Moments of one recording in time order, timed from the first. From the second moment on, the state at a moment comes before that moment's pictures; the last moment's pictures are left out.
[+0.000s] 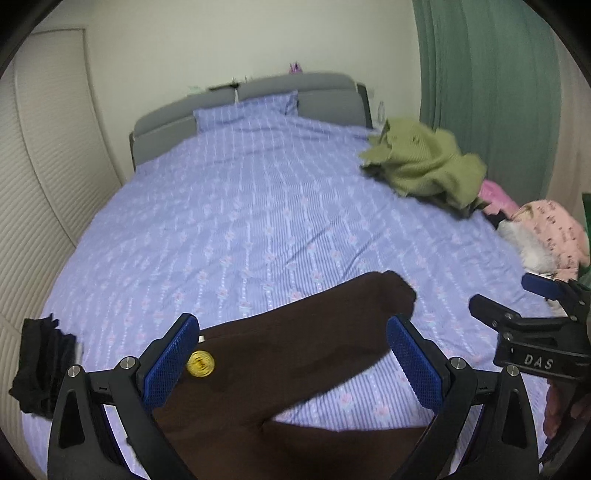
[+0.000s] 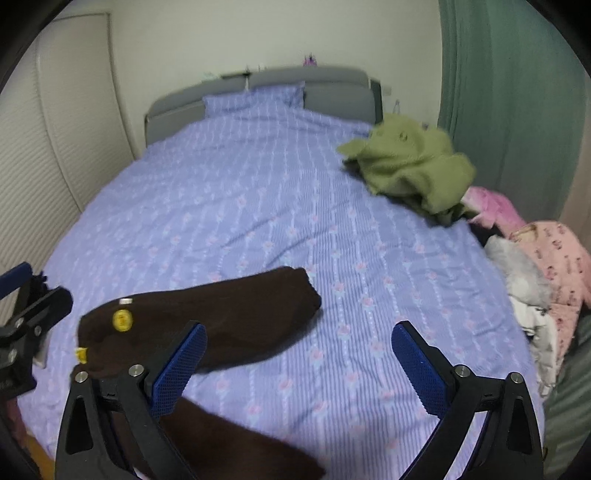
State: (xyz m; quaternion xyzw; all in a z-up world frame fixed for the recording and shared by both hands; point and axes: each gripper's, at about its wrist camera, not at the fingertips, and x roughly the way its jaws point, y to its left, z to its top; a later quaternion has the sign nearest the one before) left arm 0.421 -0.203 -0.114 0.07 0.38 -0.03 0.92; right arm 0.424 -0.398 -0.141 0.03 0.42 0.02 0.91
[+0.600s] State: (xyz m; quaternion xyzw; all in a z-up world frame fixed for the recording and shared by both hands) left arm 0.539 -0.254 -0.227 0.09 0.49 -0.03 0.87; right arm 0.576 -0.430 -0.305 0.13 0.55 0.04 0.82
